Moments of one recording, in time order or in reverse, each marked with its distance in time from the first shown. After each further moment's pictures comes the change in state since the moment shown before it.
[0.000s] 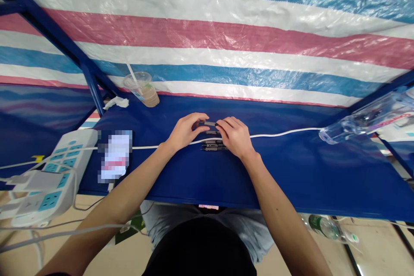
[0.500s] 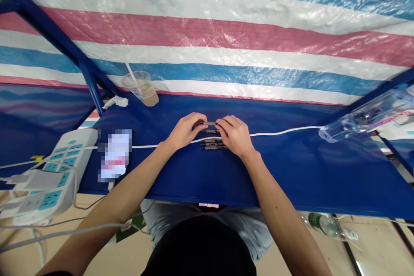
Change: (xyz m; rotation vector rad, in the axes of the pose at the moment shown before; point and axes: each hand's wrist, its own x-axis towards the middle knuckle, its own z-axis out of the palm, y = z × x) left_hand 0.000 0.005 -0.004 -0.005 -0.060 0.036; right_hand 0.000 0.001 -0.002 0.013 -0.017 0.007
